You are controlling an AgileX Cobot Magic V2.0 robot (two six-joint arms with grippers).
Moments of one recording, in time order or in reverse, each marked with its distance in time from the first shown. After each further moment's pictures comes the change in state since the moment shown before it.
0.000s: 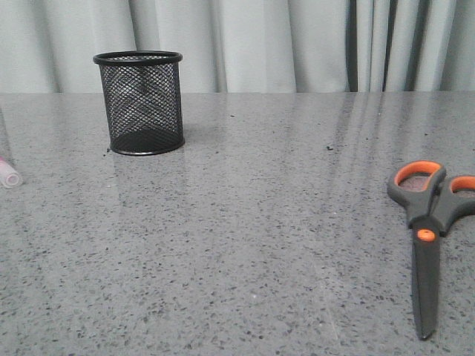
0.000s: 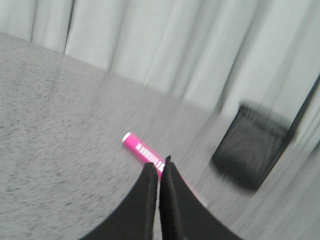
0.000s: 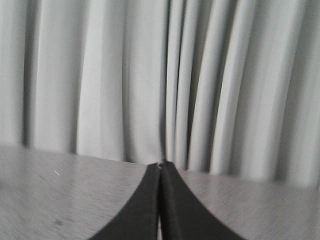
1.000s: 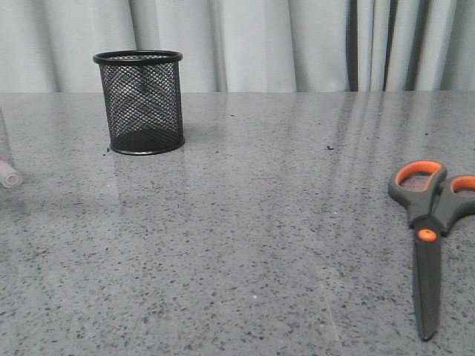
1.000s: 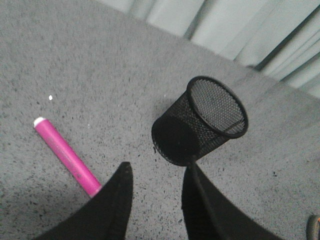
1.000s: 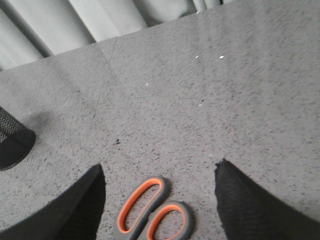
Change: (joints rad) left arm 0.000 0.870 -0.740 -0.030 0.488 -0.009; right arm 0.153 0.628 -0.568 0.321 0.630 0.091
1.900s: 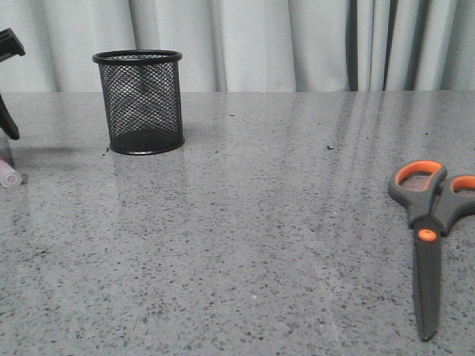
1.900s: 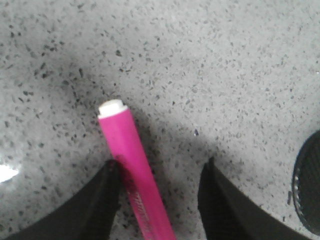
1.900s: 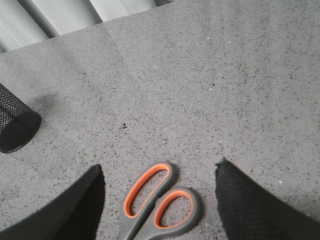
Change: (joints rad) left arm 0.000 0.643 -0.253 0.299 0.075 -0.430; right arm 0.036 0.016 0.000 0.005 0.025 0.002
